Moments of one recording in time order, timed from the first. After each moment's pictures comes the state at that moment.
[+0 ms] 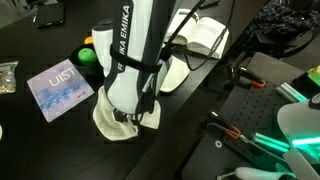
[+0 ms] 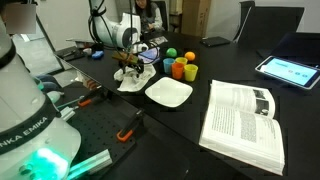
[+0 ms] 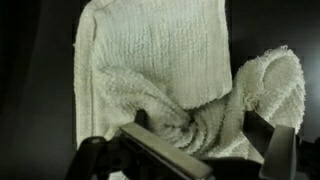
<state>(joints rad) 0.23 0.80 0.23 -2.14 0.00 2.94 -0.05</state>
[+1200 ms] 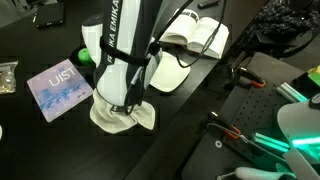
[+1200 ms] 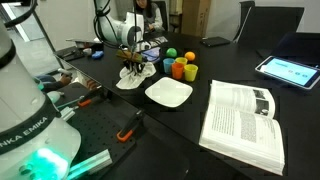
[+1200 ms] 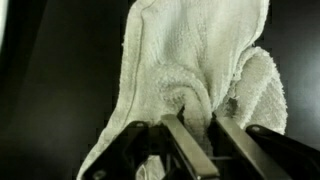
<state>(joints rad) 0.22 0.82 0.23 -2.05 -0.03 2.85 -0.08</state>
